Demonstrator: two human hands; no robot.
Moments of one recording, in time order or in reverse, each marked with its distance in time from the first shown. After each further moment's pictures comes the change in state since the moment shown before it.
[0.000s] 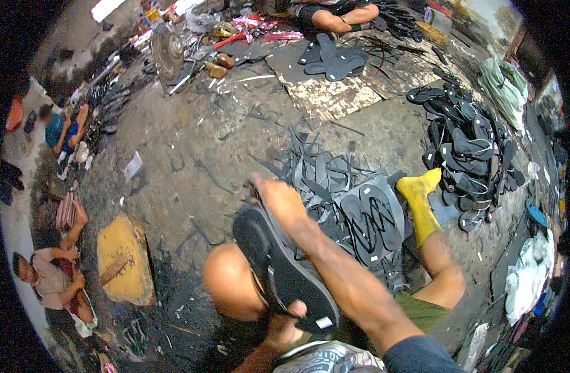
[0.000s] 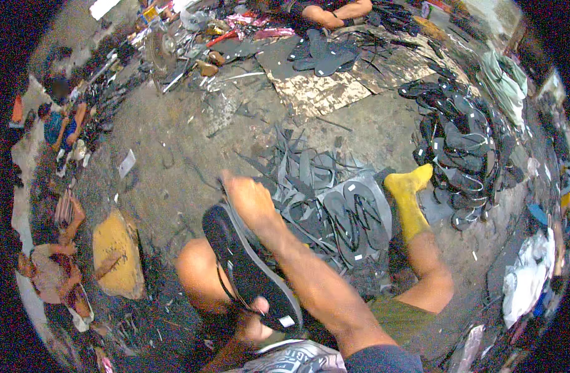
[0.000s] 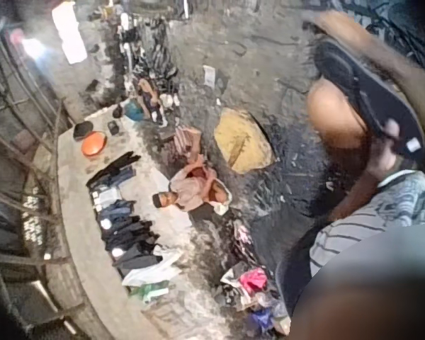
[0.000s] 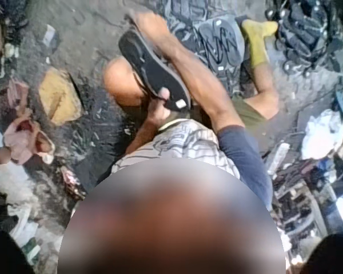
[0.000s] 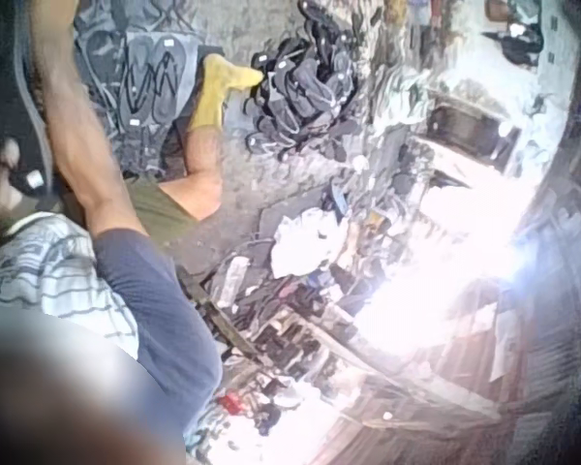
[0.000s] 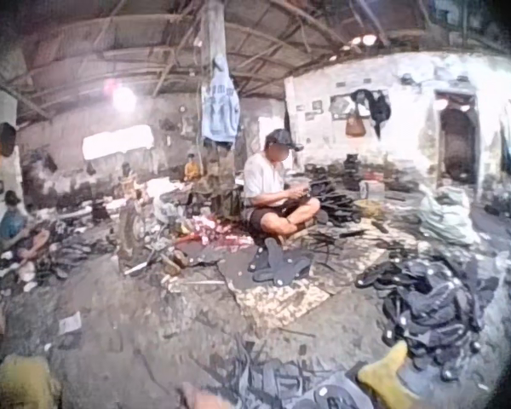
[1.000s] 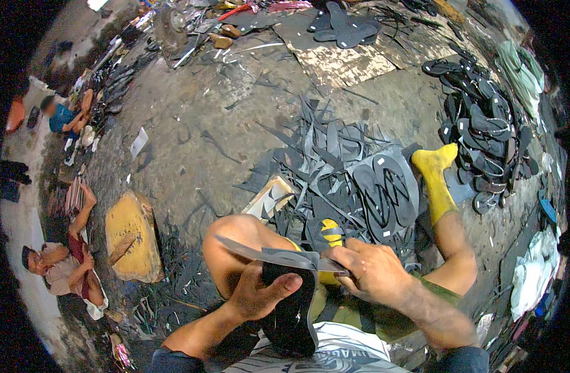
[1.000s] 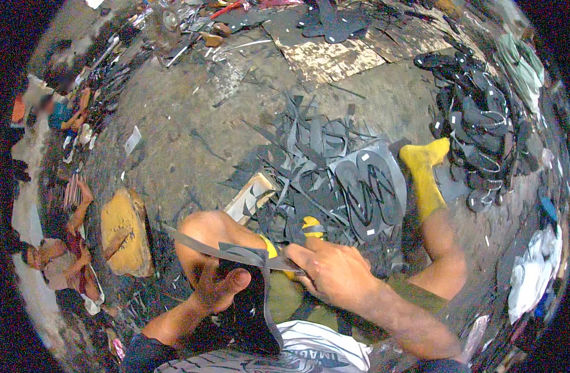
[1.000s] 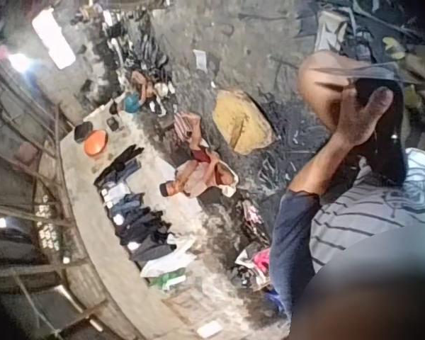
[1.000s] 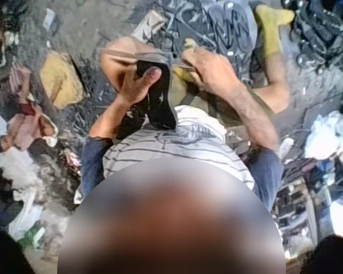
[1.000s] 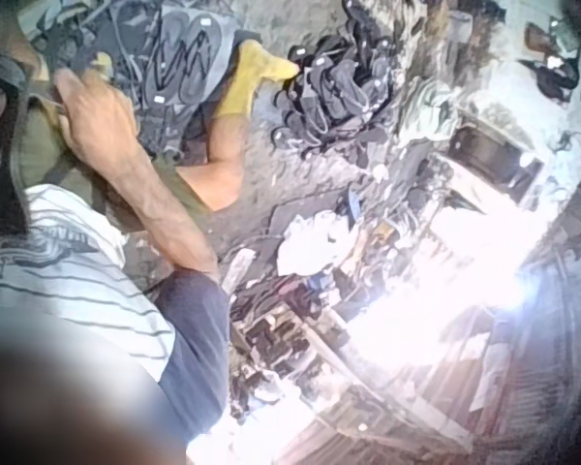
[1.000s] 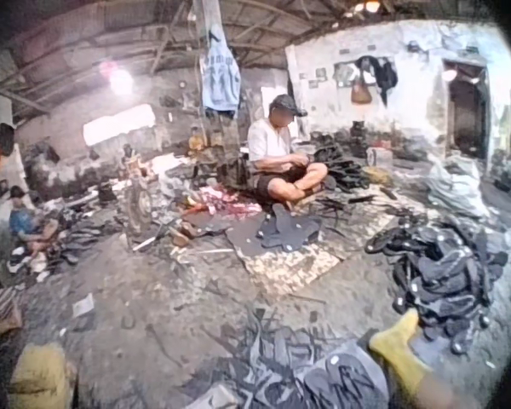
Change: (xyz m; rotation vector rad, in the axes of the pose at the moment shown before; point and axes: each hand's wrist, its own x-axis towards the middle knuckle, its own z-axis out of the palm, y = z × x) left_hand -0.015 0.094 0.051 1.072 -0.242 0.346; right_hand -0.203 0.024 -0.083 0.059 -0.326 -0.104
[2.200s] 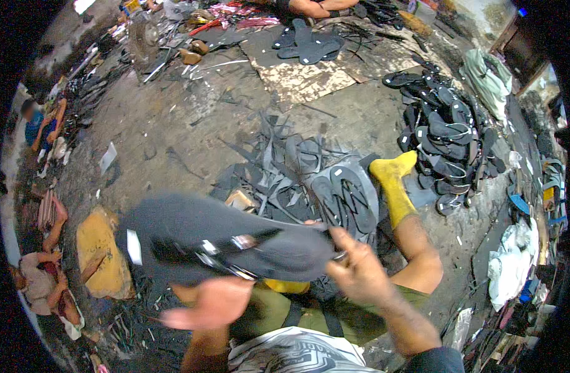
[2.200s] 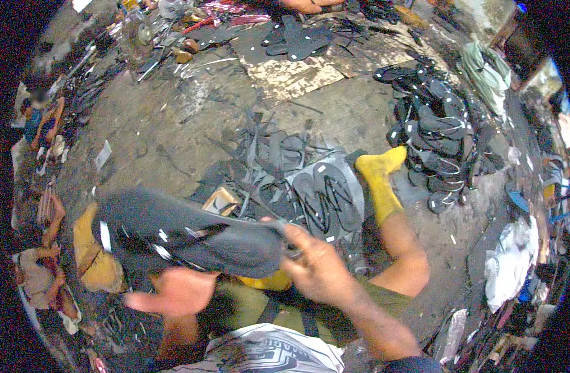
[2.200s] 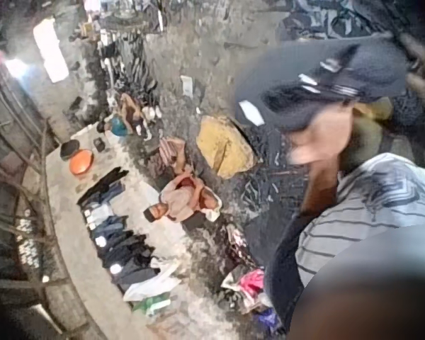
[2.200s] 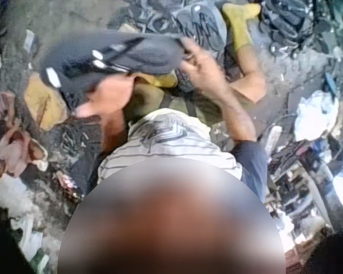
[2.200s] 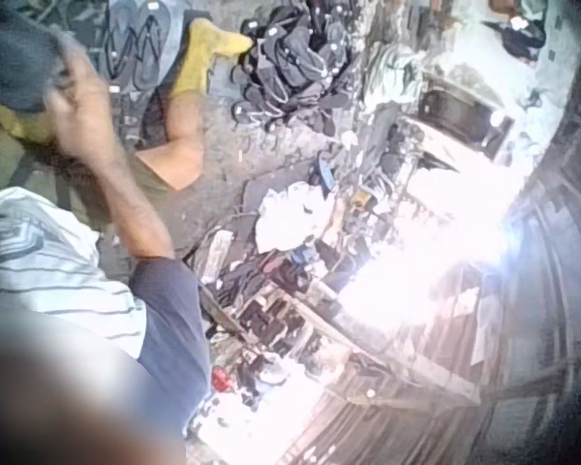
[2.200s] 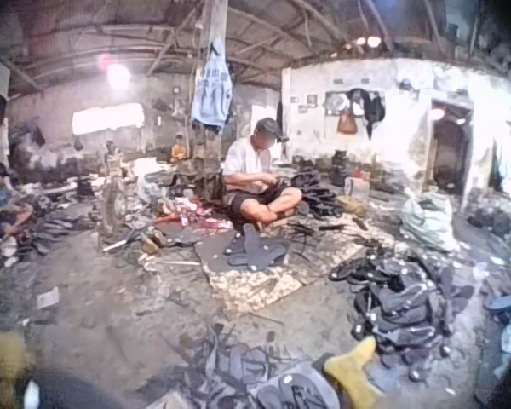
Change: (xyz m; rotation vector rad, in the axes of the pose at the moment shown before) left_hand 0.026 -0.014 0.025 -0.656 0.247 0.312; right_hand -0.024 0.000 -0.023 0.603 0.250 0.244
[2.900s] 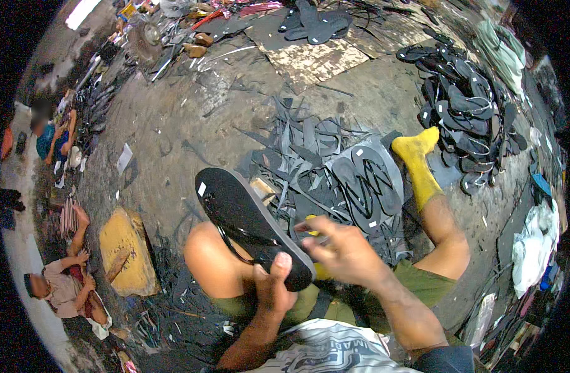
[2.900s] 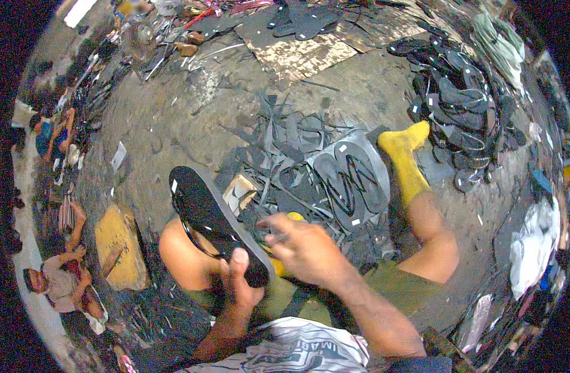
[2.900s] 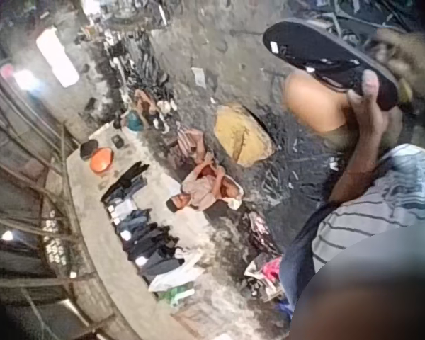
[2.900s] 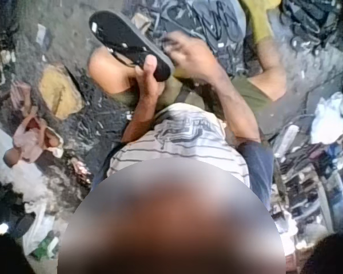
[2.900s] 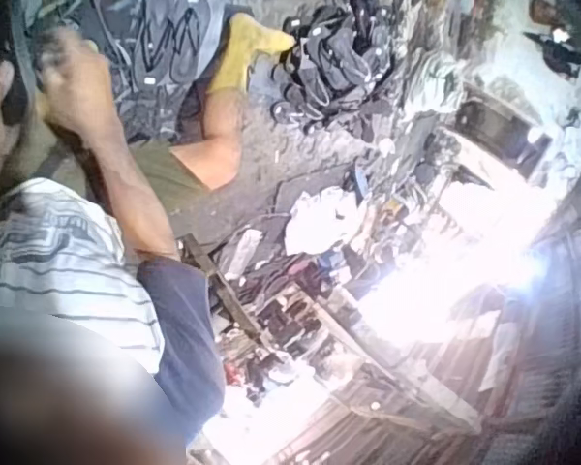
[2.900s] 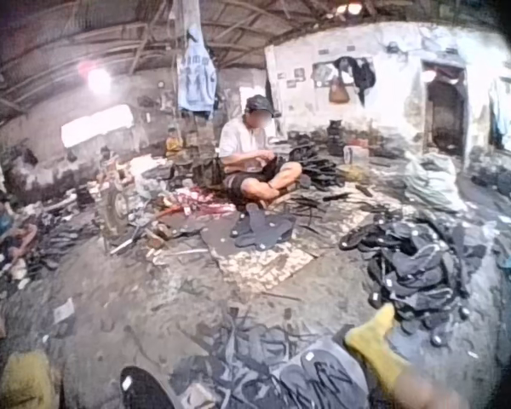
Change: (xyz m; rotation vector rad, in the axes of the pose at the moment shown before) left_hand -0.028 -0.062 0.008 0.471 0.258 -0.164; right_hand 0.034 0.034 0.047 0.008 0.086 -0.084
